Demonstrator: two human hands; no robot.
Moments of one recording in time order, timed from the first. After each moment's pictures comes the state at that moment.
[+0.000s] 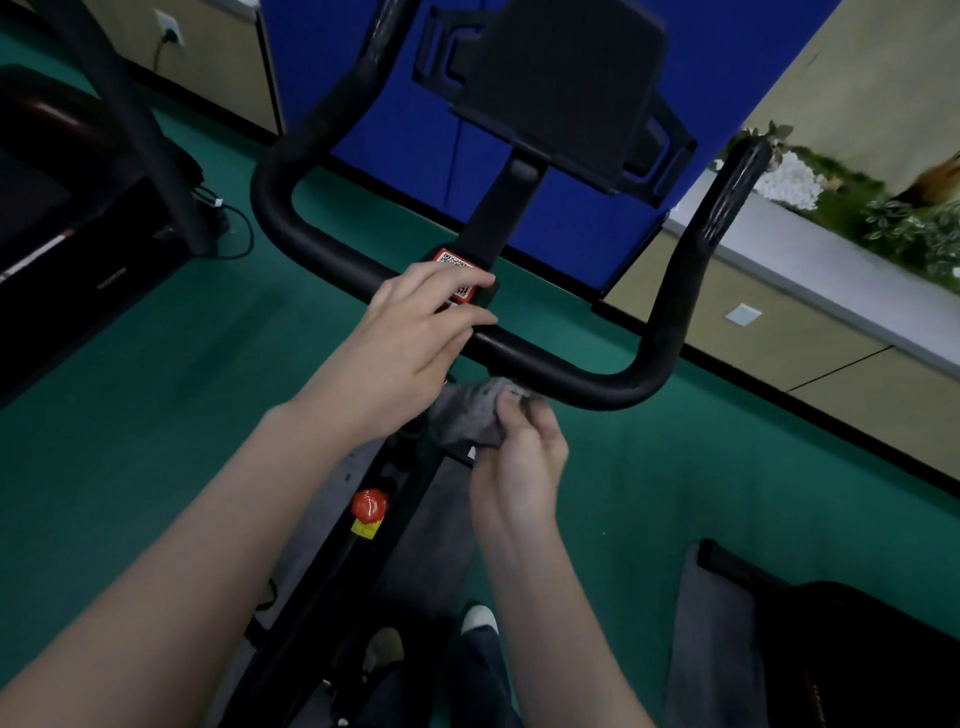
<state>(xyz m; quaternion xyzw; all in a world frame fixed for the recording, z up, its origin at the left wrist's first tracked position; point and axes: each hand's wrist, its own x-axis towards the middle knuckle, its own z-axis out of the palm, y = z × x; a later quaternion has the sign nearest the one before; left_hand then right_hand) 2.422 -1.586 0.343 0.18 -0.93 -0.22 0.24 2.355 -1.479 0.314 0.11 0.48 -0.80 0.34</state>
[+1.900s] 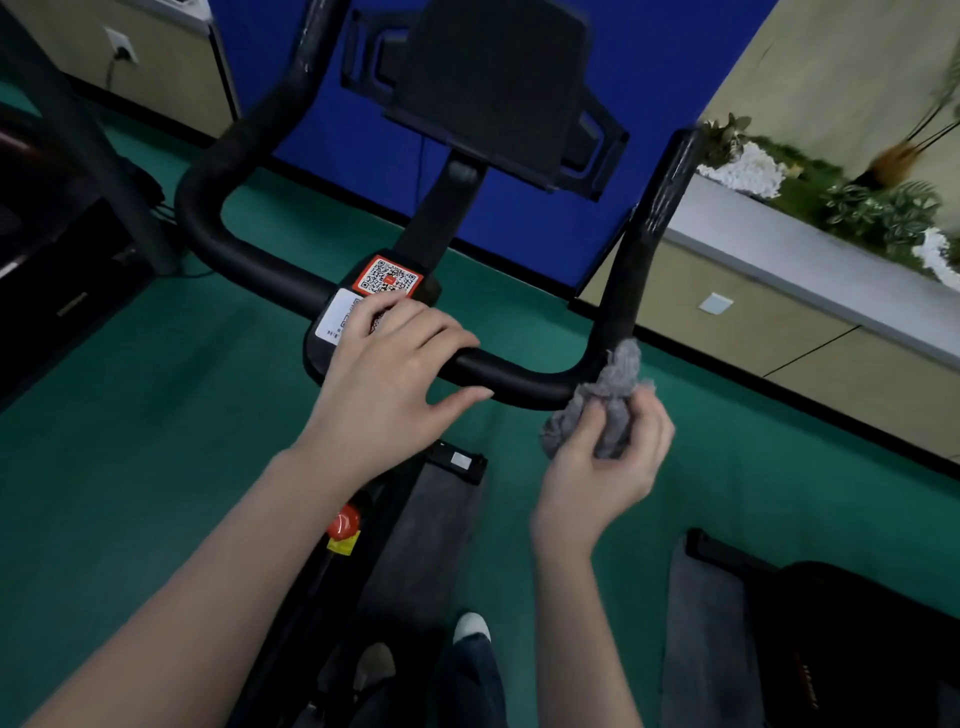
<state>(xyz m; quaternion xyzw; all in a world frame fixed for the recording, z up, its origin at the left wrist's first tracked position) 2.392 -1.556 0.332 0.21 -0.93 -0.08 0.28 2.297 -1.433 0.315 -0.13 0.75 -0.62 -0.18</state>
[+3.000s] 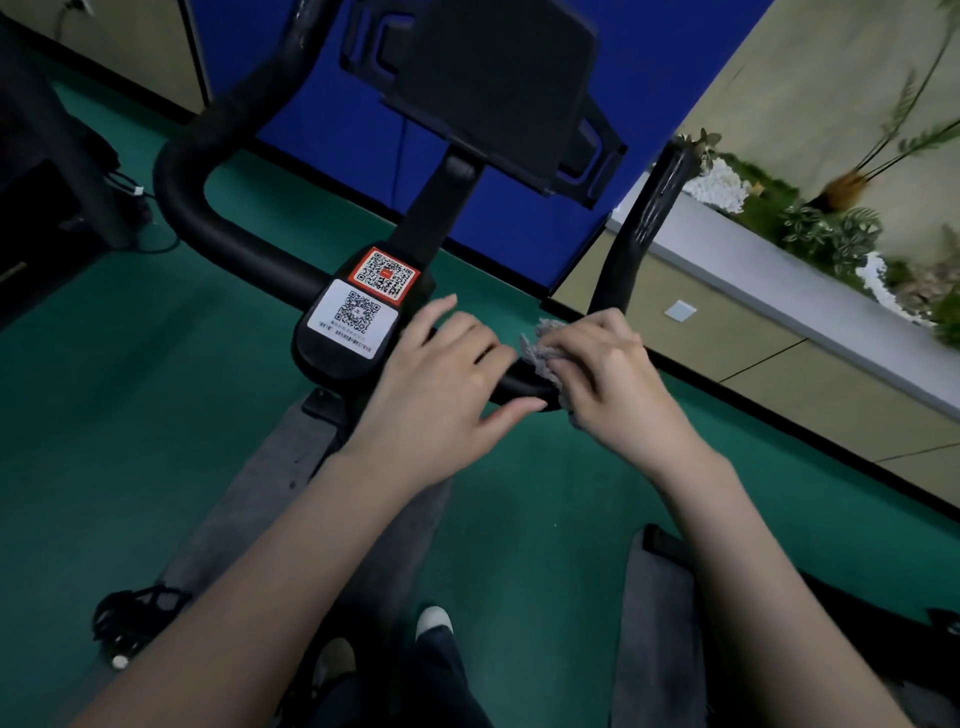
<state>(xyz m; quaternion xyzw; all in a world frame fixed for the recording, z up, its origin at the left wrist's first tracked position) 2.366 -1.528 0.339 0.20 -0.94 -0.10 0.24 2.217 -1.431 0.379 -0.61 0.78 -0.15 0.02</state>
